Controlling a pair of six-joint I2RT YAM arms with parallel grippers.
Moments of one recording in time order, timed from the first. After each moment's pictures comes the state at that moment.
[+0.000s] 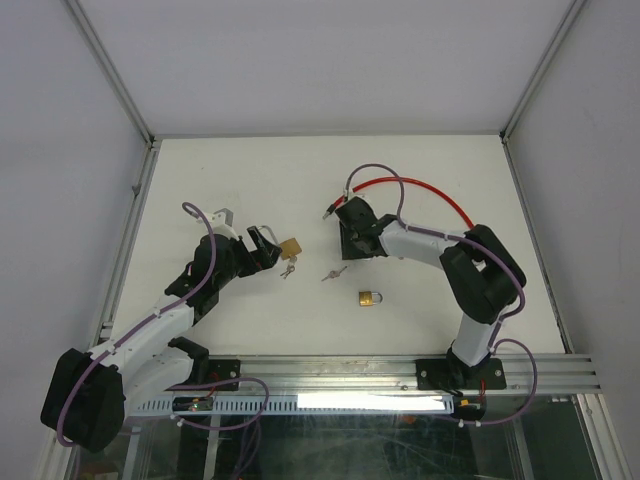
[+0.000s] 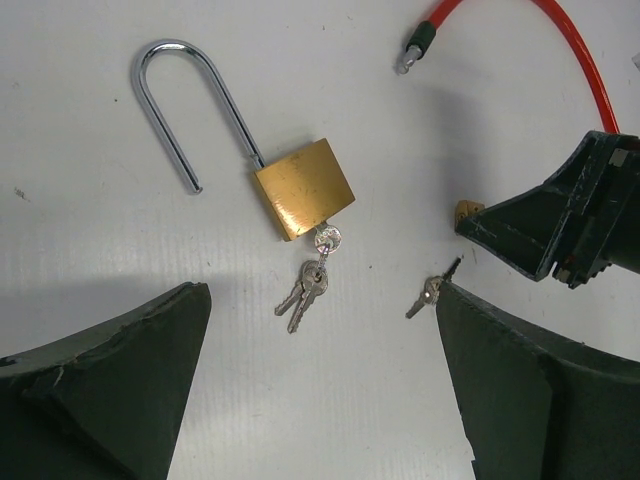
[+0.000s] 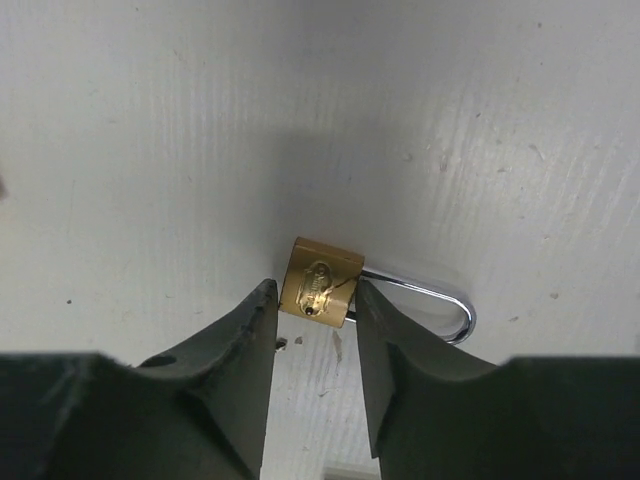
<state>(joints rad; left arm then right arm) -0.43 0.95 0.39 0.09 0.00 -0.69 0.72 1.78 1.08 -0.35 0.20 0.53</state>
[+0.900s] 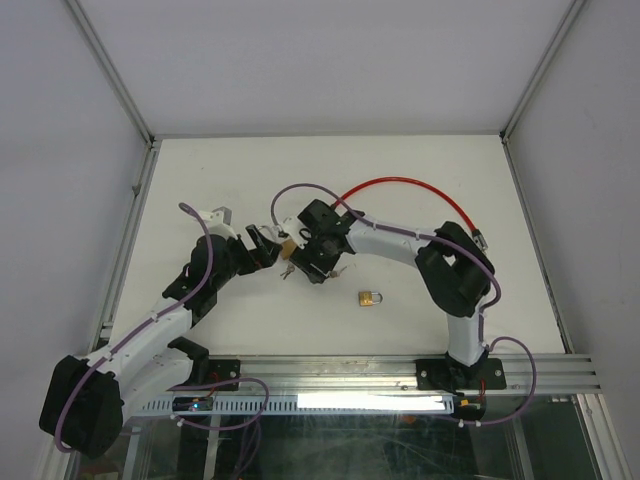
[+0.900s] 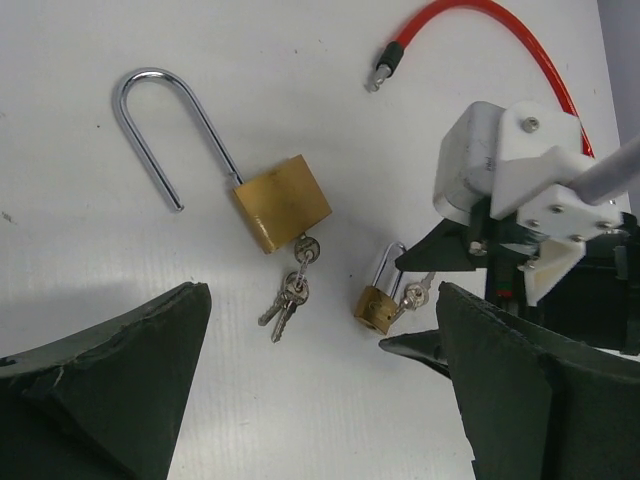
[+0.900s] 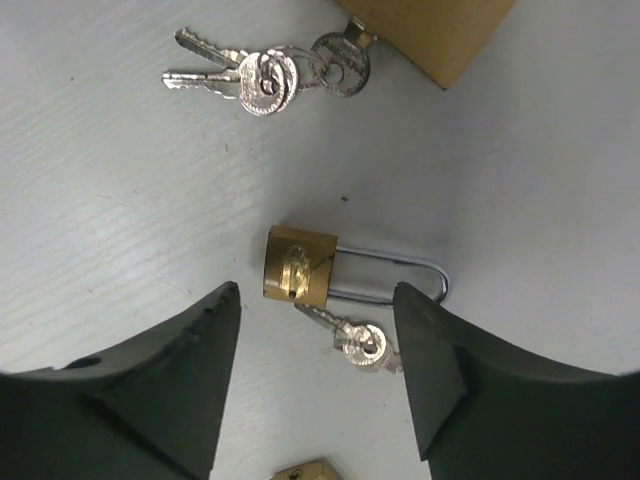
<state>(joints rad) -0.43 0.91 0.38 0.11 0.01 -0.68 0.88 1.95 1.37 -0.58 -0.17 -0.20</state>
